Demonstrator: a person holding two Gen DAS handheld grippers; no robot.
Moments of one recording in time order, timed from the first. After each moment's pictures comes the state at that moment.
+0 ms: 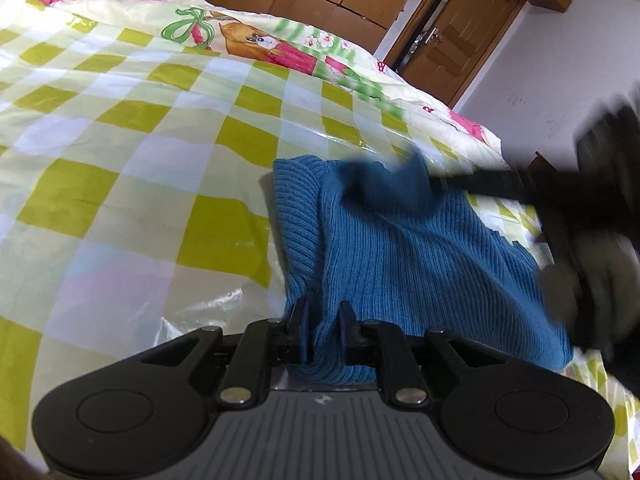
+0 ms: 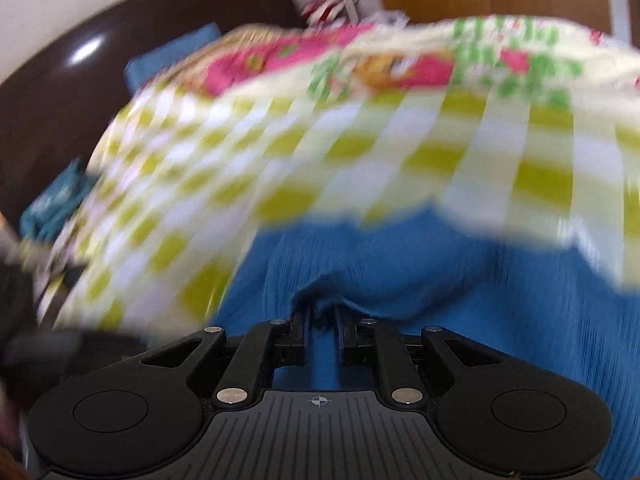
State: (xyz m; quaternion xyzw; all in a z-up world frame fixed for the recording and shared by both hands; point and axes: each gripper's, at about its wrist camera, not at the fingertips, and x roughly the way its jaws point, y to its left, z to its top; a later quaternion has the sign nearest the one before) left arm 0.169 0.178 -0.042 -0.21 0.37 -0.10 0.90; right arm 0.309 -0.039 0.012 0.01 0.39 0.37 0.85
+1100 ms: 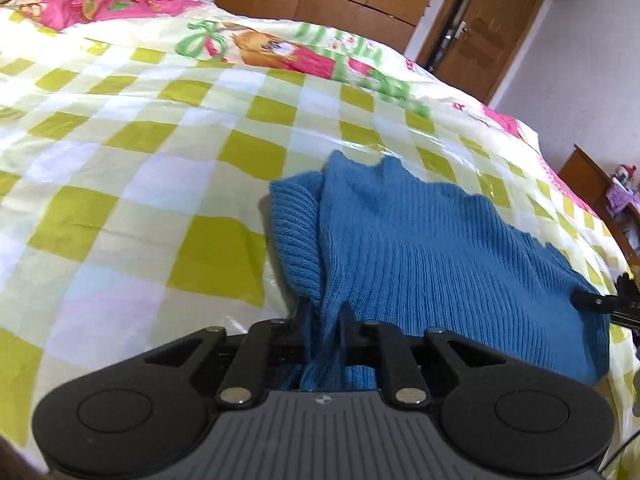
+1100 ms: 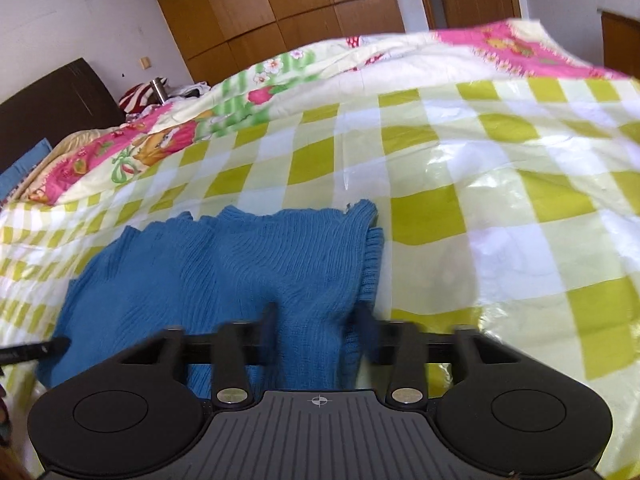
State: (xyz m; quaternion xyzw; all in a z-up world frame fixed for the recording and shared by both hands) left arm 0.183 0.152 -0.026 -0.17 0.38 -0.03 0.91; right arm 0.253 -0.248 -0.011 0.12 0.37 0.13 0.91
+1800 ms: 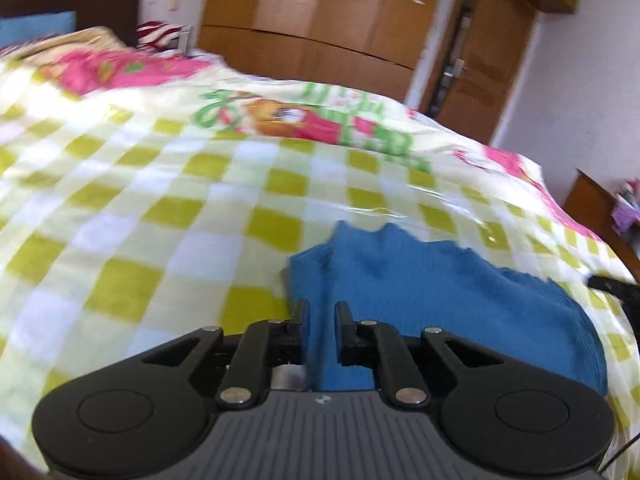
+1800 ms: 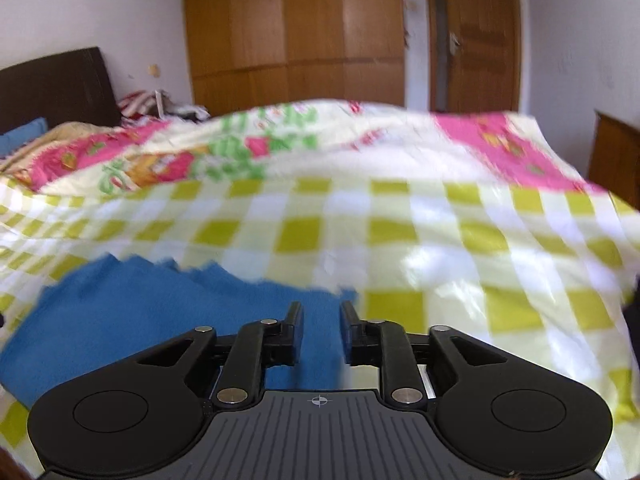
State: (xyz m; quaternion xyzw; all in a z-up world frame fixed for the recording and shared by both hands) left arm 0.171 0.155 0.007 -0.13 0.31 -0.02 0.94; right arm 0.241 -0.225 0.037 0.00 0.27 0.10 0.96
